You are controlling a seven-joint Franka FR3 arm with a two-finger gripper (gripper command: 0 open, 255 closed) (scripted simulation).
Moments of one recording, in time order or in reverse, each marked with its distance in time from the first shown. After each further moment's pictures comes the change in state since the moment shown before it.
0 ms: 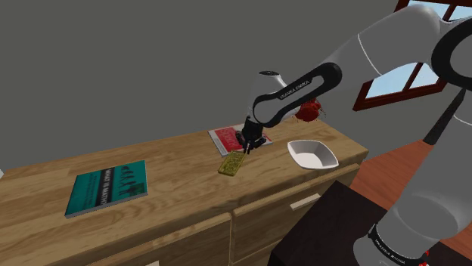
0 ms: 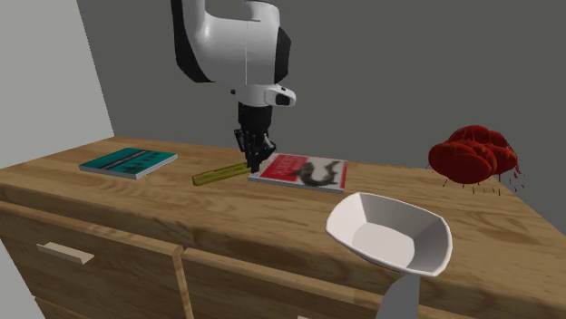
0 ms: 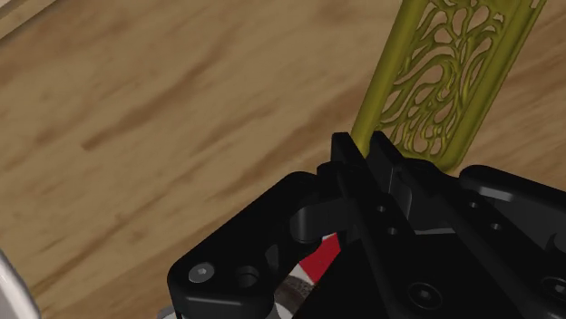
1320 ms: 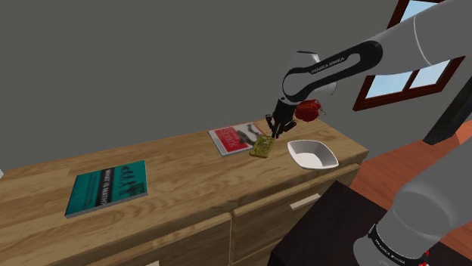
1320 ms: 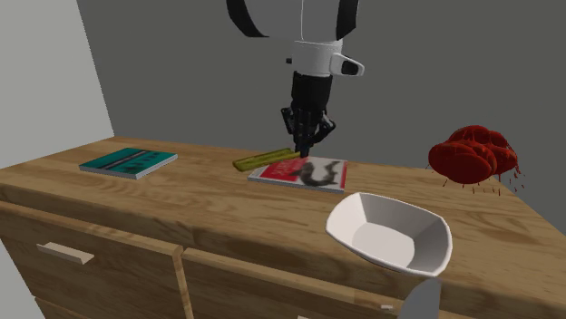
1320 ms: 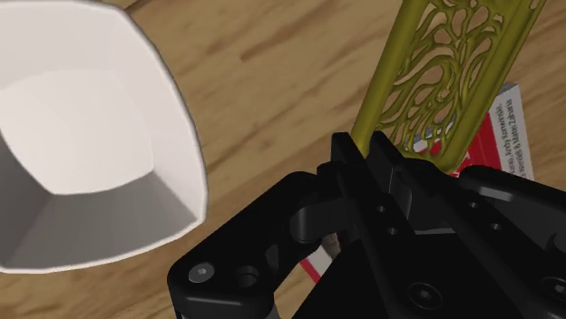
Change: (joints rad) arm -0.105 -0.259 -0.135 -0.116 0.096 -0.165 -0.289
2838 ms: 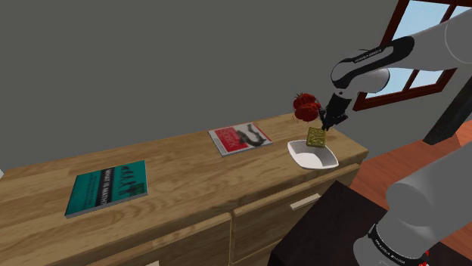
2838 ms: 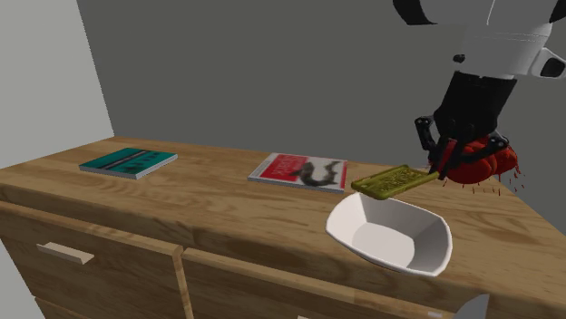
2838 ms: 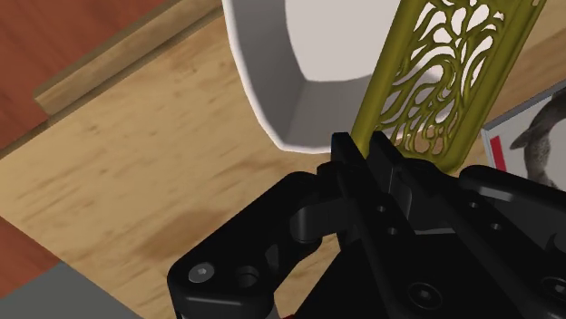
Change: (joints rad) arm -0.220 -0.046 -0.343 -0.028 -0.048 -0.084 -0.524
